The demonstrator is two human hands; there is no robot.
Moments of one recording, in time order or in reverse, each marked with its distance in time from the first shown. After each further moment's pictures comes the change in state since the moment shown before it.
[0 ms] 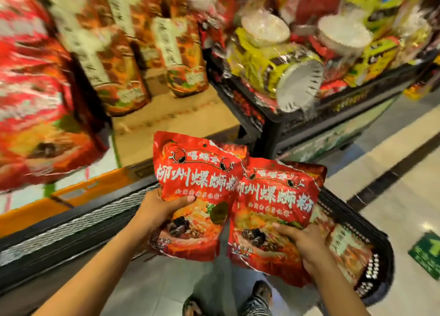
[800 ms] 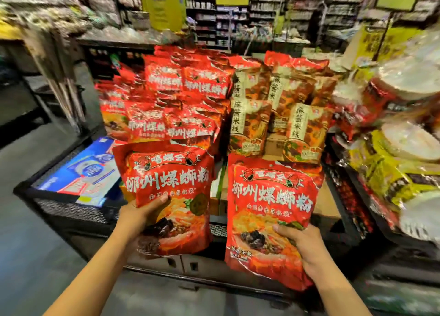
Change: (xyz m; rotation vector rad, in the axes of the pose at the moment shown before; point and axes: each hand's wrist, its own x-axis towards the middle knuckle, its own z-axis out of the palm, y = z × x) left_hand -0.099 0.012 -0.160 -0.564 0.788 0.154; right_hand 0.032 -0.133 0.195 -0.040 -0.708 -0.196
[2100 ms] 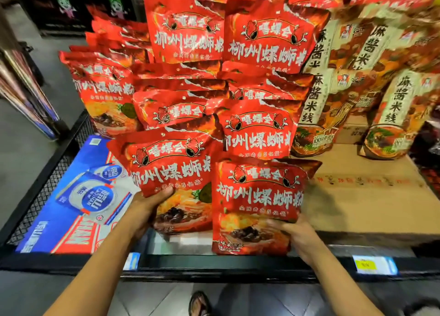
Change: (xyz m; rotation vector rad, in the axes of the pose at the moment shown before) left_hand 0.323 0.025 -0.119 0.075 -0.317 -0.164; right_hand 0.189 0.087 0.232 -0.066 -0.033 0.165
